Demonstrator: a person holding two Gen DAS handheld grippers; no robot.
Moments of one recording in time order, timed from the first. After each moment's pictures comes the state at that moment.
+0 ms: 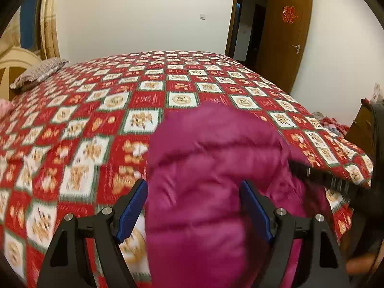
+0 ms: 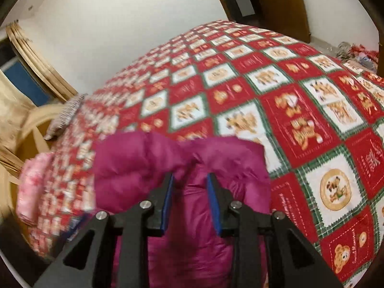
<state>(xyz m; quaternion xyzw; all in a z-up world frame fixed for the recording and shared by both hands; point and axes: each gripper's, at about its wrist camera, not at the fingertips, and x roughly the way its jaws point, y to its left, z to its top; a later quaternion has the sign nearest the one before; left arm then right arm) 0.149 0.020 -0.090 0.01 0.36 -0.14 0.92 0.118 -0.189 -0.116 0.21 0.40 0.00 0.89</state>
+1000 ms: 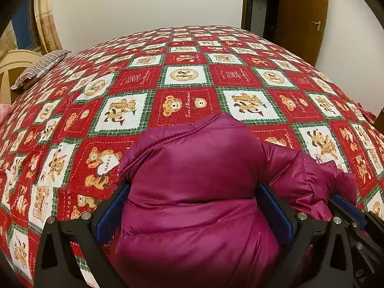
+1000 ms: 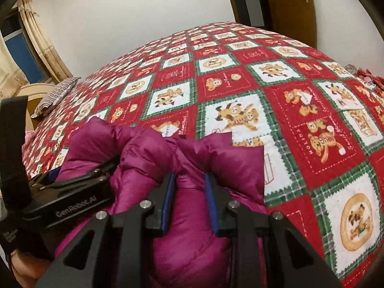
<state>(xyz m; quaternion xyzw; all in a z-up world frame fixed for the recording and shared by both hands) 0.236 -0.034 -0.157 0.04 0.42 -0.09 0.90 0.146 -0.194 -0.162 0.16 0.40 0.02 0.90</state>
